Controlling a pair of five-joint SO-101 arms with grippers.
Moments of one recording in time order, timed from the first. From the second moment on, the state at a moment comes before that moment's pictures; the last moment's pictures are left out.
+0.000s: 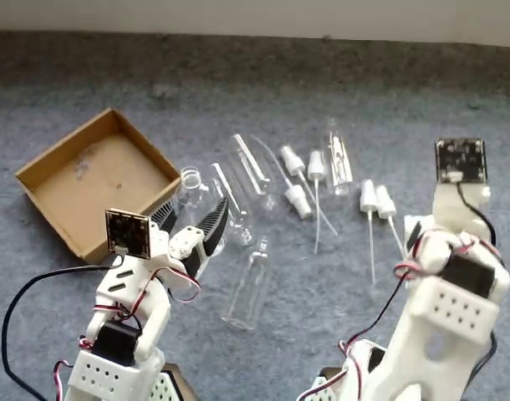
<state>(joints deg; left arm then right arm) 12.7 -103.8 96.0 28.9 15.6 22.2 -46.8 39.3 66.6 25.5</state>
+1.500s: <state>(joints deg) 20.4 -103.8 96.0 34.0 6.0 3.8 19.3 -3.9 74.5 21.9</state>
